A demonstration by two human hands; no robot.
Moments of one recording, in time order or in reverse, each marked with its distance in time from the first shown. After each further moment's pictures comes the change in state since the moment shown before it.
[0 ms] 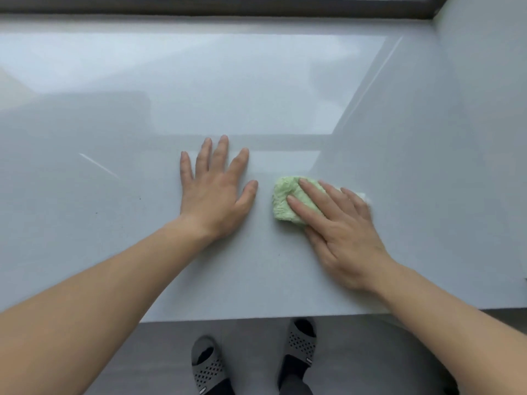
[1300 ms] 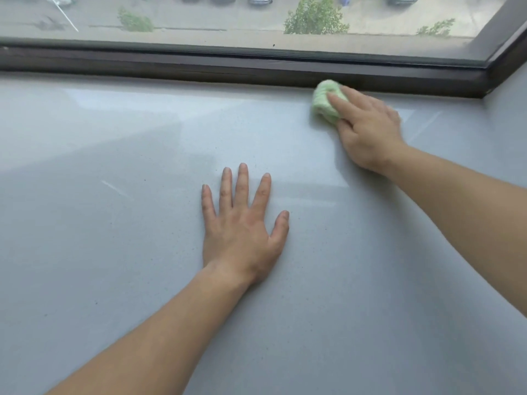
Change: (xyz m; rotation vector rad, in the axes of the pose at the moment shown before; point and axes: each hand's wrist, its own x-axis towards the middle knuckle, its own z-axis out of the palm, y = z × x) left_hand 0.122 0.057 0.001 0.049 0.042 -0.204; right_hand 0.311 0.176 -0.076 0.010 0.184 0.112
